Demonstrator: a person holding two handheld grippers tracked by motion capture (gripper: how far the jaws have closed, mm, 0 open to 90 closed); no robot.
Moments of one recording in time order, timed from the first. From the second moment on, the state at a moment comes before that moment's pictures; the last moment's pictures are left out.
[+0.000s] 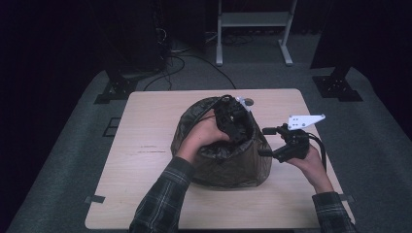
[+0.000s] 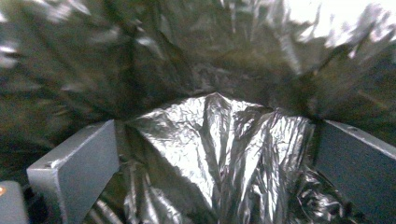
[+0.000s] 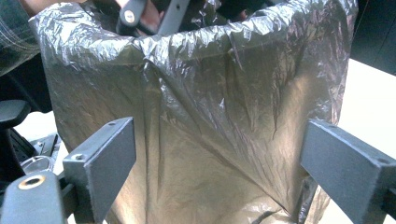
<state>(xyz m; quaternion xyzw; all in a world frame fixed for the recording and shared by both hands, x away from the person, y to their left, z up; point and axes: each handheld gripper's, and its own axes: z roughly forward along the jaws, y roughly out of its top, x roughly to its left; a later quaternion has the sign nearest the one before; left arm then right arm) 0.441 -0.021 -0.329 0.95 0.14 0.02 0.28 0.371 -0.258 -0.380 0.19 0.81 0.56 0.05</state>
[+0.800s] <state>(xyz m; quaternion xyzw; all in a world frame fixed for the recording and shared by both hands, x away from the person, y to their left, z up) 0.403 0.050 -0.277 0.90 0.13 0.06 0.40 0.360 -0.275 -0.369 0.22 0.80 0.55 0.07</state>
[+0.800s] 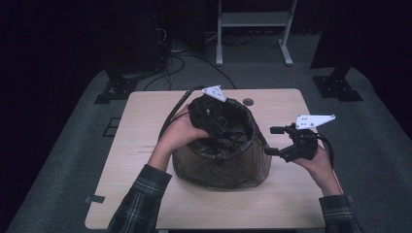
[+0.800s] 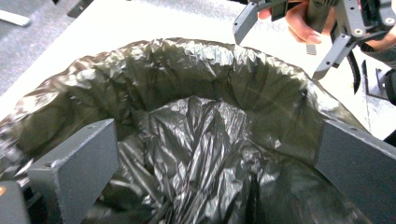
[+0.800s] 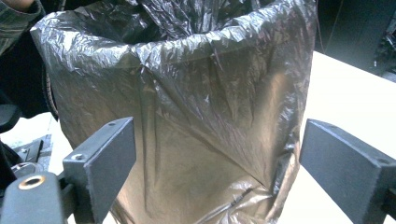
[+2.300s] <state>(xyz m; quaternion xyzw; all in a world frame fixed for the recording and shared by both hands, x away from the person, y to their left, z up) 0.285 0.227 -0.369 0.84 0.23 0.14 0.47 0.289 -0.350 -0.404 0.33 0.79 0.49 0.15</state>
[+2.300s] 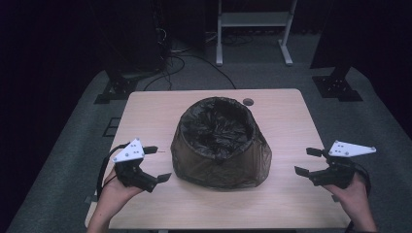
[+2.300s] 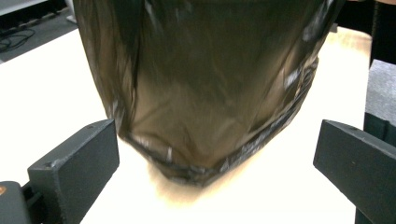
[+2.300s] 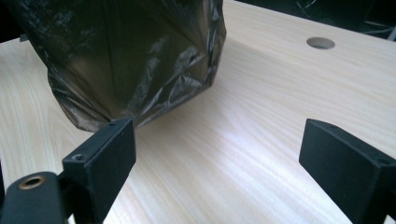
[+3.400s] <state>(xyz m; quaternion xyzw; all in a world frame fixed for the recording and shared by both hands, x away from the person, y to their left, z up) 0.257 0.252 -0.469 0.85 0.31 0.19 0.39 0.266 -0.360 -0.471 0.39 0.79 0.42 0.19</state>
